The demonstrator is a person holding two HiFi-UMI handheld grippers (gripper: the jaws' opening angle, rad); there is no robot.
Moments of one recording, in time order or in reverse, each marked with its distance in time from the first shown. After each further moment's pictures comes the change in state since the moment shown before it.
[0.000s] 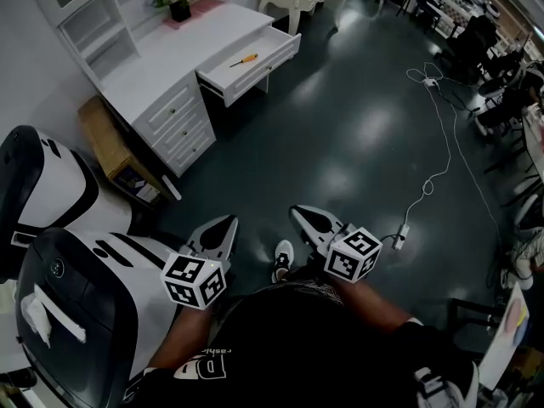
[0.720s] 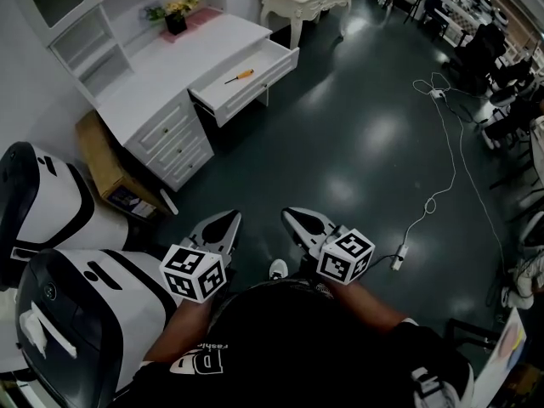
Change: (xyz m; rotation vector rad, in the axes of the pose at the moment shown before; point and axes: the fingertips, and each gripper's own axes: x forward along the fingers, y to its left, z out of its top) left arm 0.116 -0.009 0.057 -0.002 -0.007 -0.006; right arm 0.027 -0.087 0.059 -0.009 -0.003 0.062
